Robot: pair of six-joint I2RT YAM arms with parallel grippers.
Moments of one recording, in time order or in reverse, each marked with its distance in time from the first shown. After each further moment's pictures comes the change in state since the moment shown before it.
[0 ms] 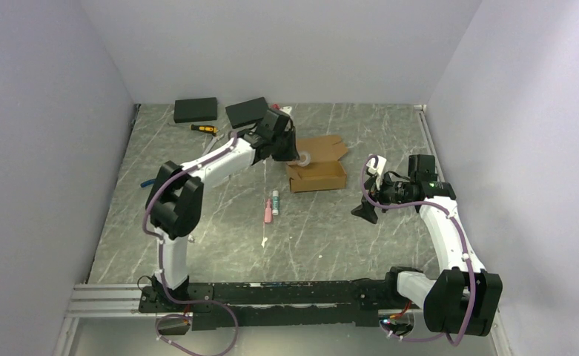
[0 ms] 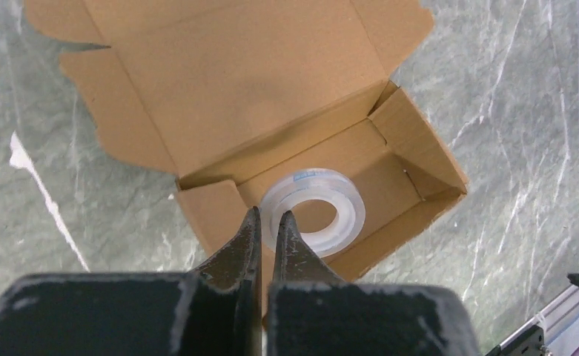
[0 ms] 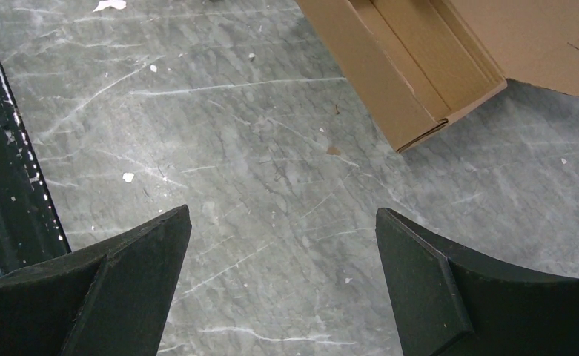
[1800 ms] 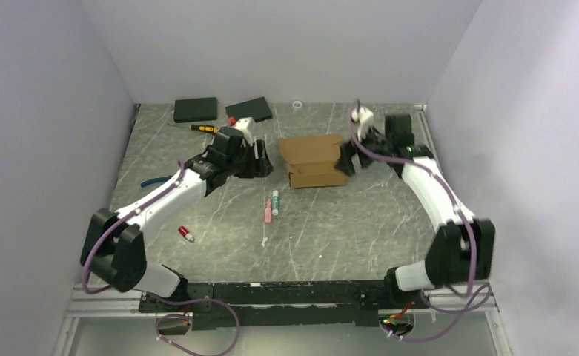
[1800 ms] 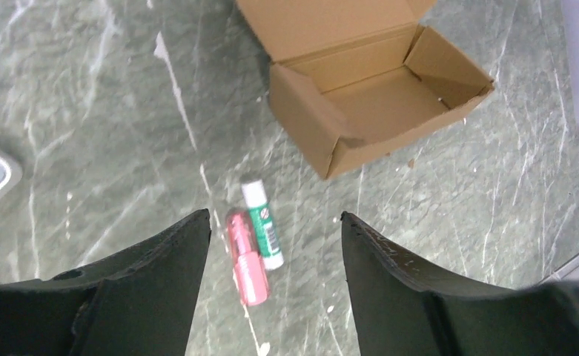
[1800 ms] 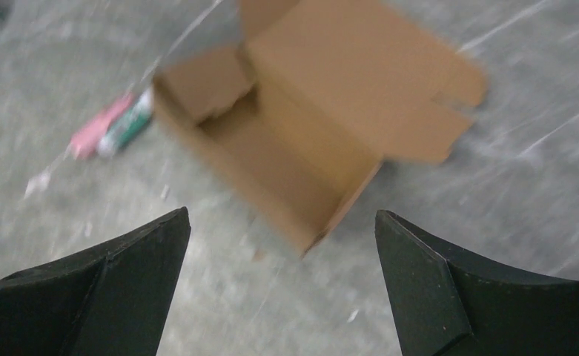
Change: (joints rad) left arm 0.101 -0.462 -0.449 0.082 0.015 0.064; right arm 0.186 0.235 0.225 0.299 0.265 0.523
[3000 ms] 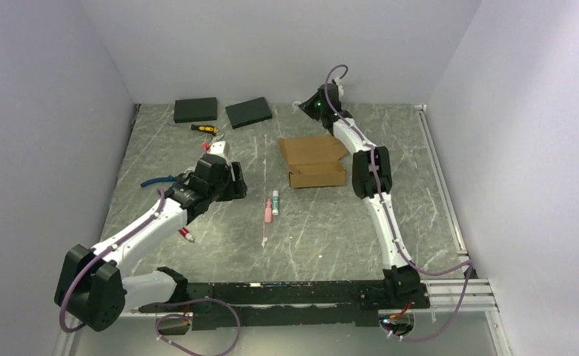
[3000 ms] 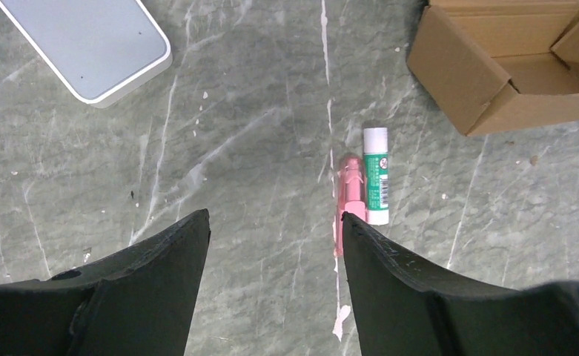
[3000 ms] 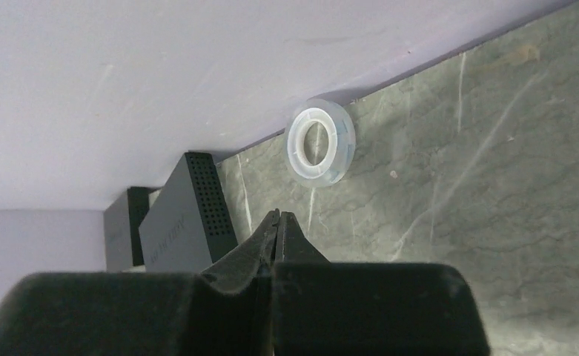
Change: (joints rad) left arm 0.031 -0.316 -0.335 -0.040 -0.231 -0.032; right arm 0.179 1.446 1.425 0.371 0.550 1.324
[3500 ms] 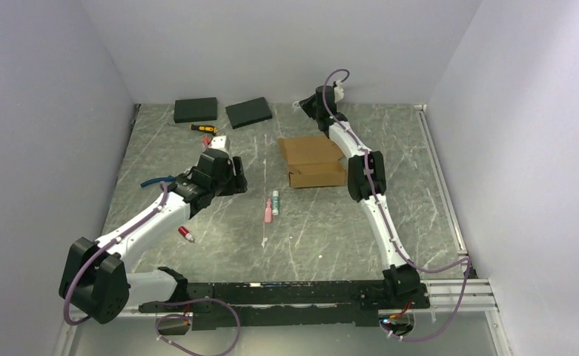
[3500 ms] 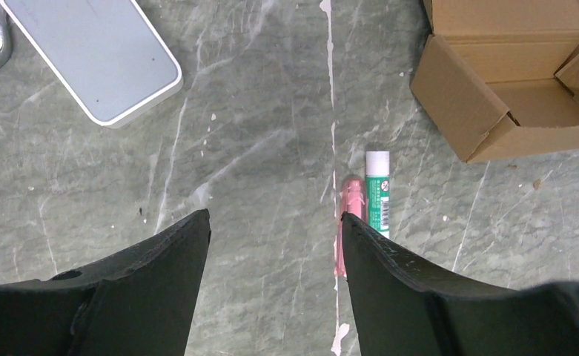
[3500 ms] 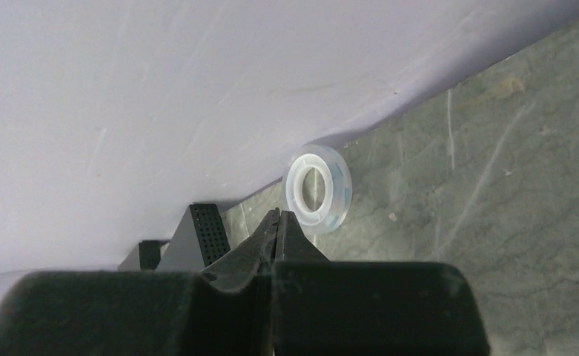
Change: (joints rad) left arm 0.001 0.058 0.055 -0.011 -0.040 0.000; right arm 0.014 0.123 0.155 0.022 0.129 0.126
